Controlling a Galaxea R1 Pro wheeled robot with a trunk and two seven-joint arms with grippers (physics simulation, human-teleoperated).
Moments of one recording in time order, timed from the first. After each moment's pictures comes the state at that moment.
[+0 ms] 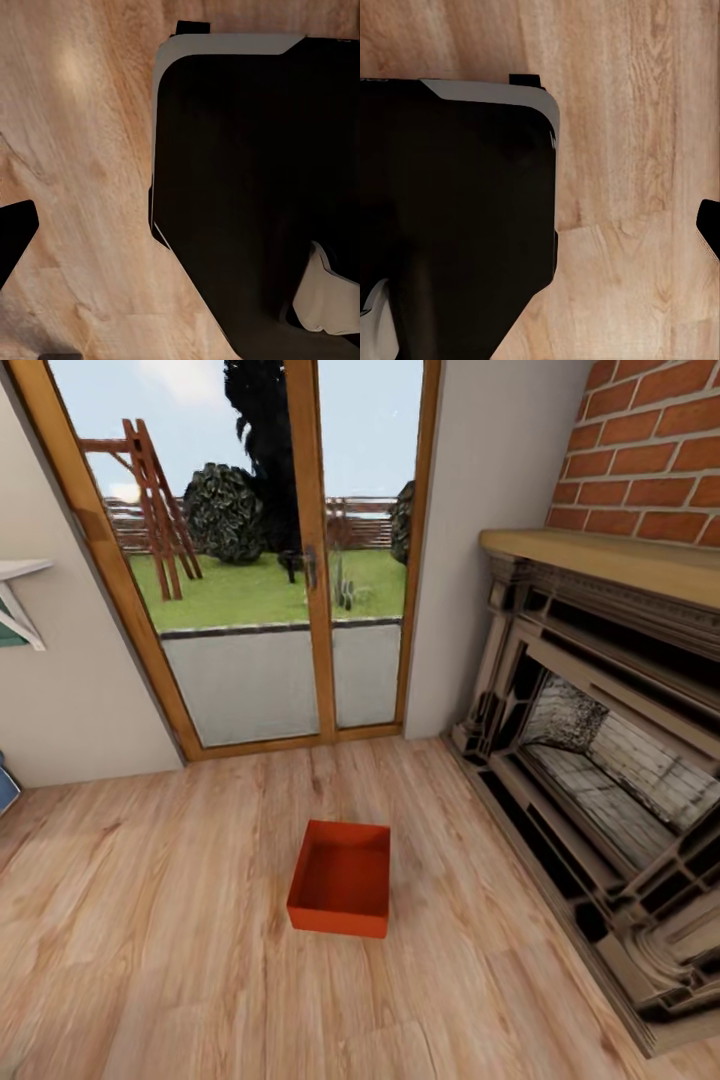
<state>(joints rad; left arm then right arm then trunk) -0.26 0.00 -0.25 0.00 0.32 0.06 0.08 -0.25 0.02 0.91 0.03 -0.89 -0.10 -0.09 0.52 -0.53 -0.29</state>
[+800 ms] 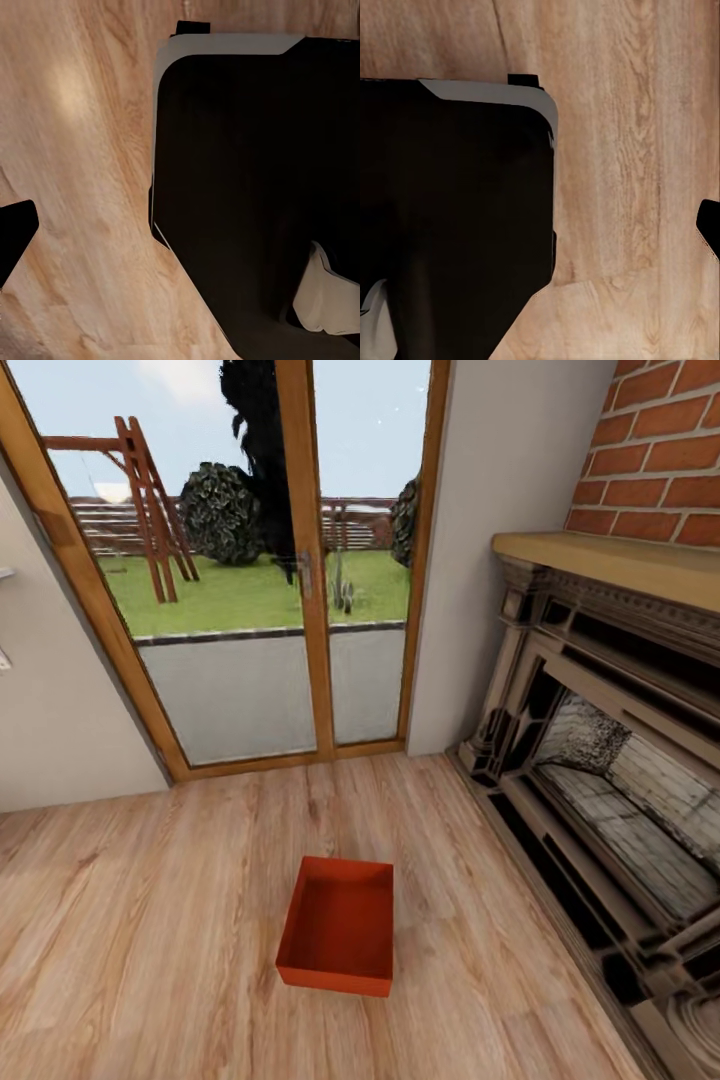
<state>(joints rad) -0.26 0.00 -0.25 0.00 0.32 0.06 0.08 -0.25 0.02 0.91 0.03 -0.89 -0.10 -0.09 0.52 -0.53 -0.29</state>
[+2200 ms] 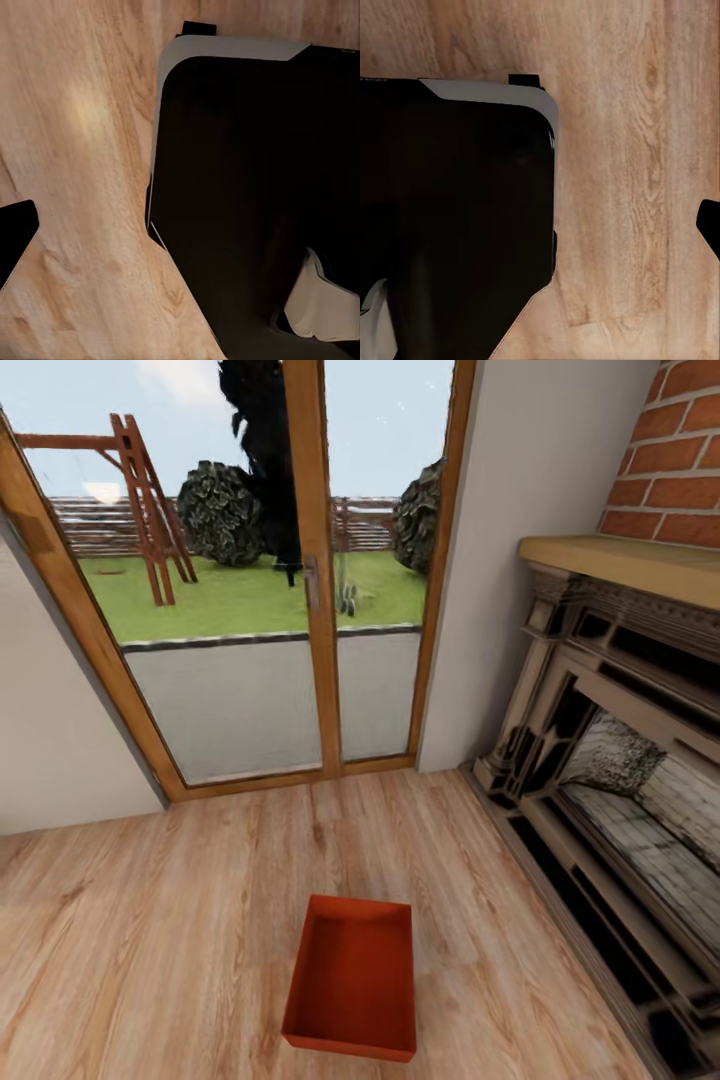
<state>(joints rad) -0.26 0.00 -0.25 0.00 0.38 0.06 0.07 -0.25 0.02 0.92 0.03 -0.89 -0.10 -0.09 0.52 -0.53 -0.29</state>
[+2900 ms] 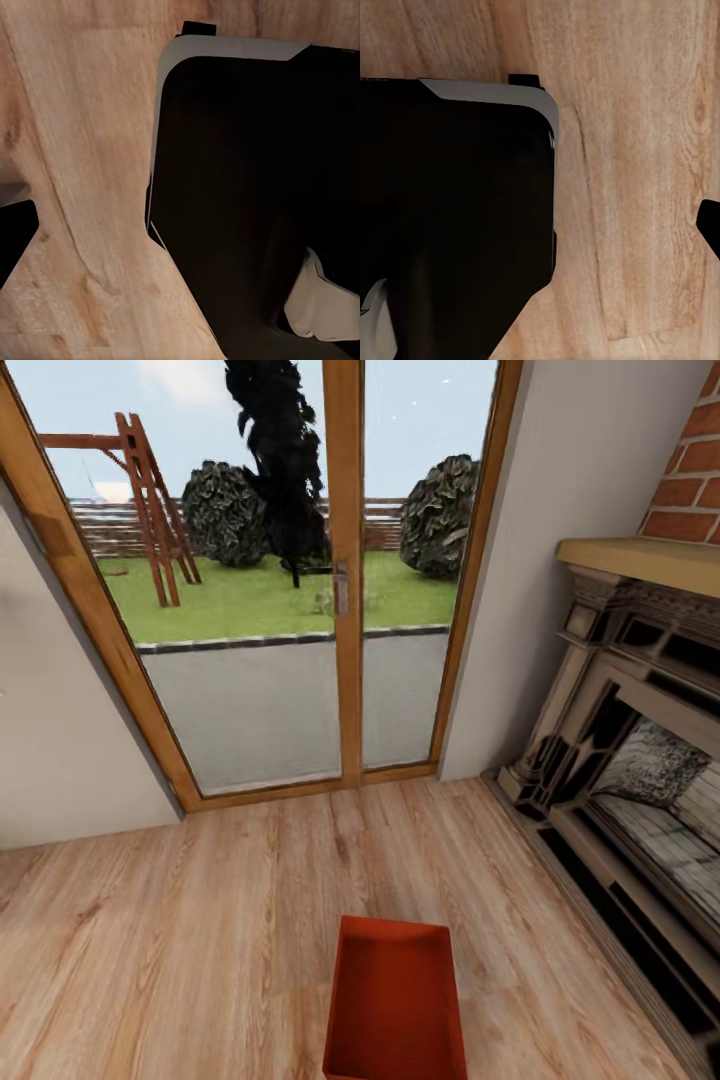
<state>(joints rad) -0.26 0.00 -0.25 0.00 0.38 0.06 0.08 -0.25 0.02 0.92 0.03 -0.89 -0.10 -0.09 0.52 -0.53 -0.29</state>
